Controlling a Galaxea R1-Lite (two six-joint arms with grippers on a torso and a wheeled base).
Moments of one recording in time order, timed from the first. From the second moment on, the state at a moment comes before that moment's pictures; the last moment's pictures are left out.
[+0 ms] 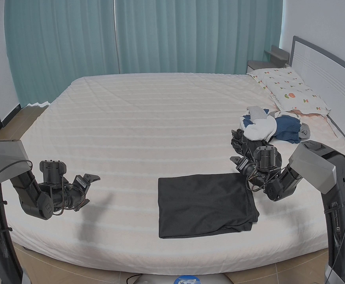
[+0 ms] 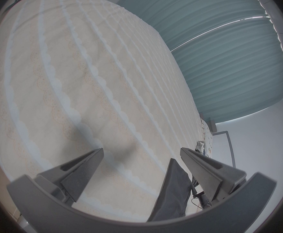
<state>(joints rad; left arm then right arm) 0.01 2.22 -0.65 -0.95 -0.27 -1.00 0.22 2.57 -1.26 -0.90 -0.06 0.82</state>
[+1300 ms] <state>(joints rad) 0.01 2.22 -0.65 -0.95 -0.27 -1.00 0.16 2.56 -1.11 -0.96 -0.02 0.83</state>
